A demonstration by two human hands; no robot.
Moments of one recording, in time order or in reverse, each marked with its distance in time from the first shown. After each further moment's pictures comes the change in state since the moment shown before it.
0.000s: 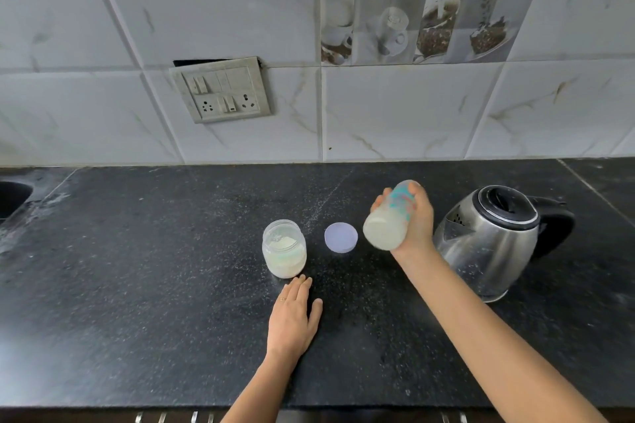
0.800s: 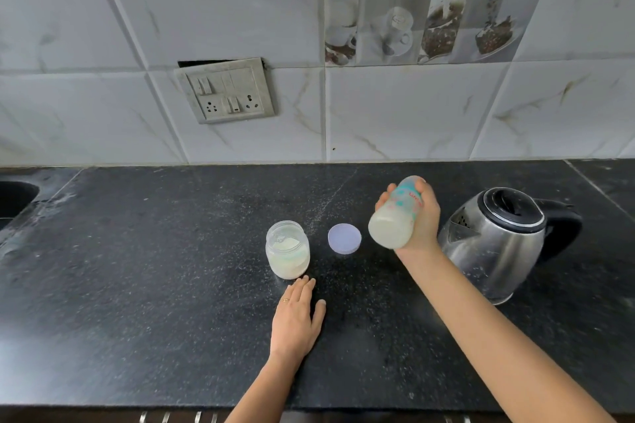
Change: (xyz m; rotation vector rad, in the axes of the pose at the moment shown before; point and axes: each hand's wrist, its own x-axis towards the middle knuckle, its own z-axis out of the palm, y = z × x) left_hand -0.001 0.002 0.000 -0.009 -0.013 -0.021; right_hand 0.000 -0.002 0.007 0.009 -0.028 -0.025
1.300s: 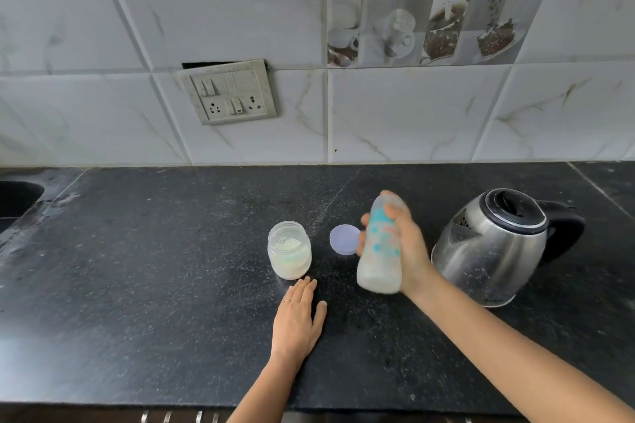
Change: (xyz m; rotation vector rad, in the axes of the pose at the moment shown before) left_hand -0.001 -0.001 0.001 0.001 0.000 0.002; right_hand -0.019 0.020 -0.021 -0.258 -0.106 0.117
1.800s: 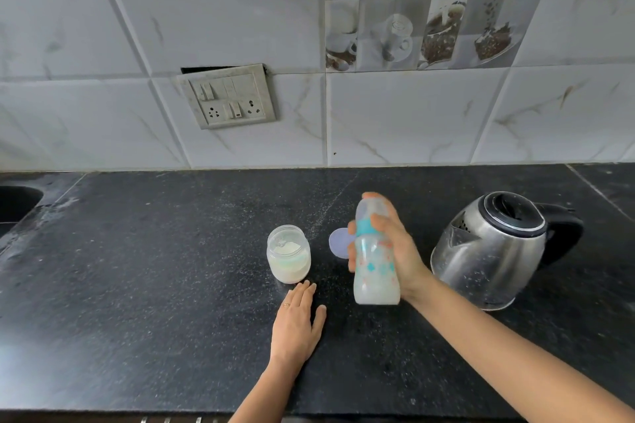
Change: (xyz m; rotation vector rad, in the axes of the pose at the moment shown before) left_hand 0.002 -0.002 0.000 -0.001 0.002 0.009; right_hand -0.013 -0.003 0.015 -0.148 -0.217 0.005
